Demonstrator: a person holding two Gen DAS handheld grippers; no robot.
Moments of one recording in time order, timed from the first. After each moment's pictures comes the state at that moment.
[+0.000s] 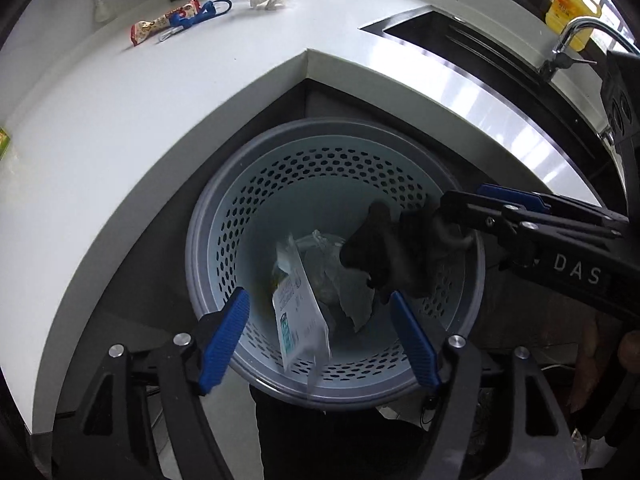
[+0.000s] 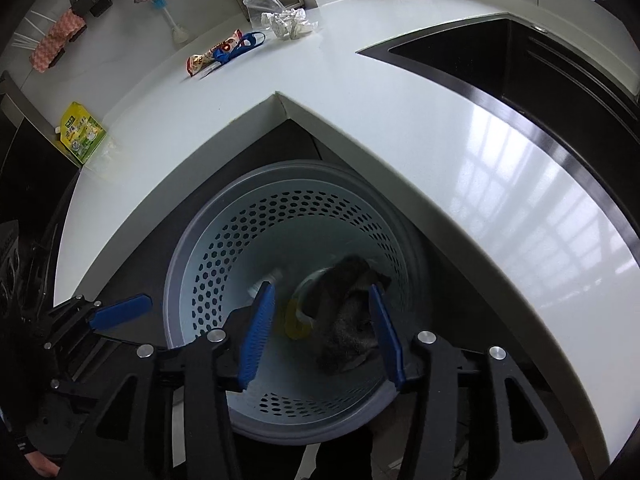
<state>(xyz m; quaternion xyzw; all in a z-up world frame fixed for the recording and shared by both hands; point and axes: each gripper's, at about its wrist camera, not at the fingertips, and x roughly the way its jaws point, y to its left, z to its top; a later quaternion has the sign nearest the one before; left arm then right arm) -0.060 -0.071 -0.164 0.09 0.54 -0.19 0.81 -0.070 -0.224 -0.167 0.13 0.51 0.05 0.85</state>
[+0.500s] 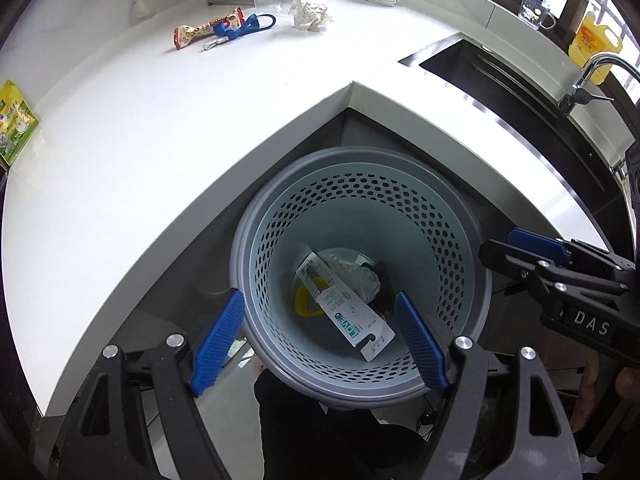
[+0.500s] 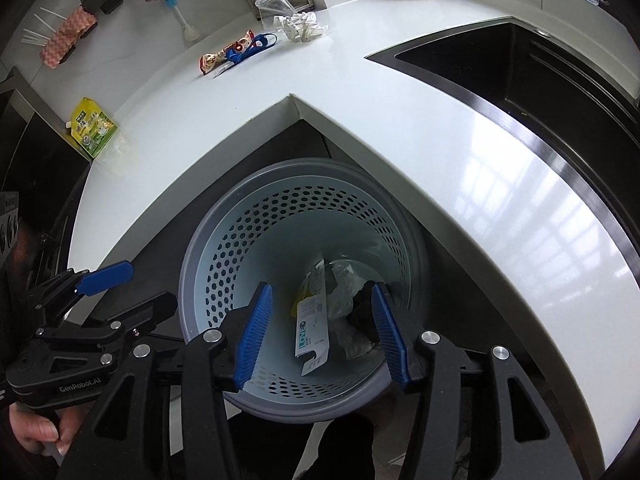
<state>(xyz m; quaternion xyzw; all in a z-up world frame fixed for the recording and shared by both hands) -0.053 -0.051 -0.135 0.06 0.53 -0.15 0.83 -0.082 -0.224 -0.152 0.13 0.52 0.07 0.84</state>
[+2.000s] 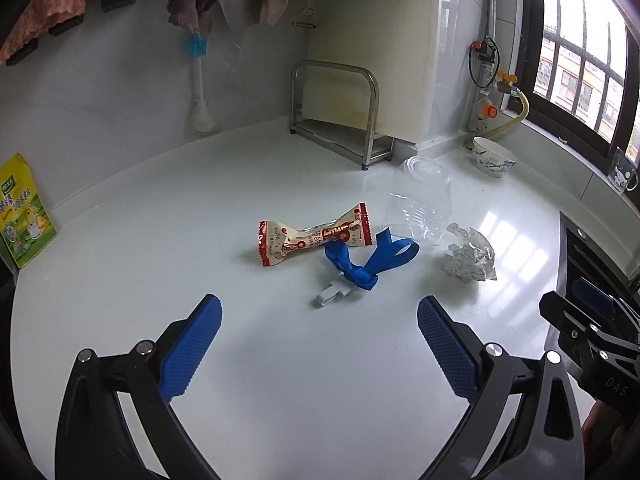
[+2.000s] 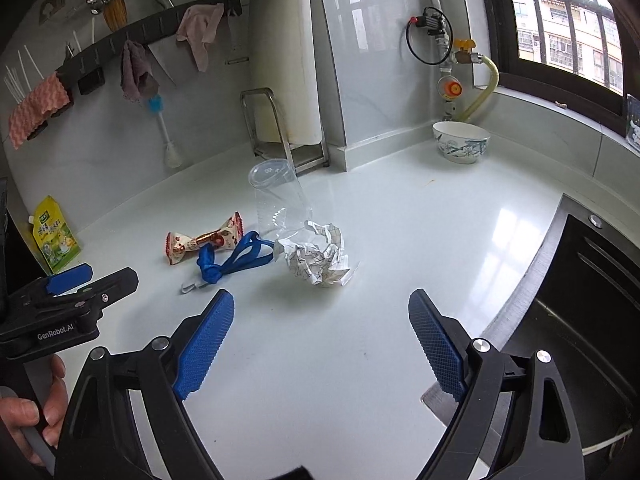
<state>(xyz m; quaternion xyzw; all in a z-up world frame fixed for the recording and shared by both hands) 0.206 0.006 -0.084 0.00 0.36 -0.07 0.93 0.175 -0.202 -0.096 0.07 0.33 0.03 0.94</state>
